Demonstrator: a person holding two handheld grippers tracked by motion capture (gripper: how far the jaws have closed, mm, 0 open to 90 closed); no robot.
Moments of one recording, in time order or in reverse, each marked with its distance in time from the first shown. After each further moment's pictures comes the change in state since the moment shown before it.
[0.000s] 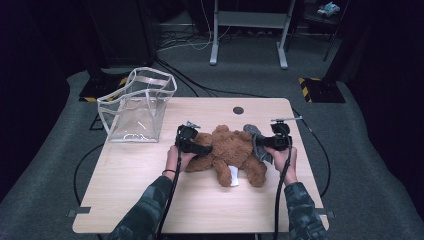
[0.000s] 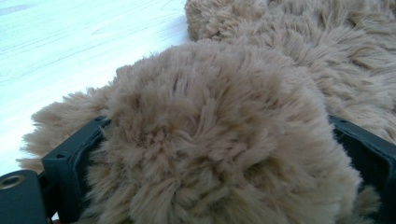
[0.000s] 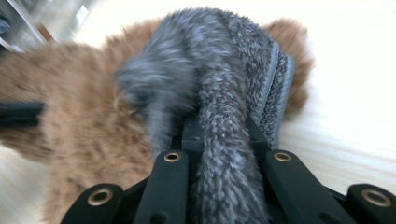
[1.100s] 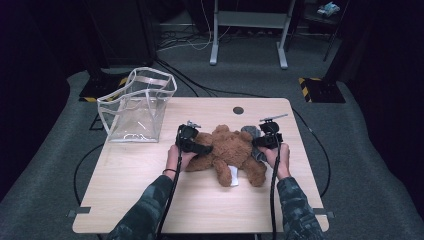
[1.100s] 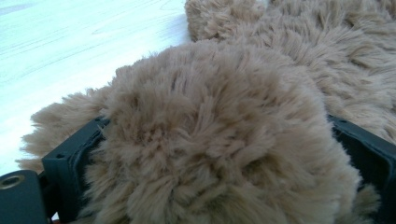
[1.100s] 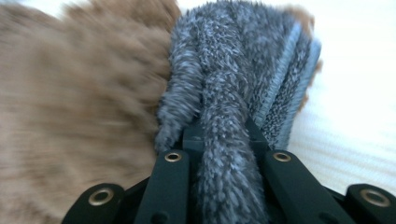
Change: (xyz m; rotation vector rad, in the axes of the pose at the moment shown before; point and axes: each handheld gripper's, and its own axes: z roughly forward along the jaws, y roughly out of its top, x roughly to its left) left arm 0.000 0.002 0.001 0.006 -0.001 -0.006; right arm 0.010 0.009 0.027 0.104 -0.116 -0.063
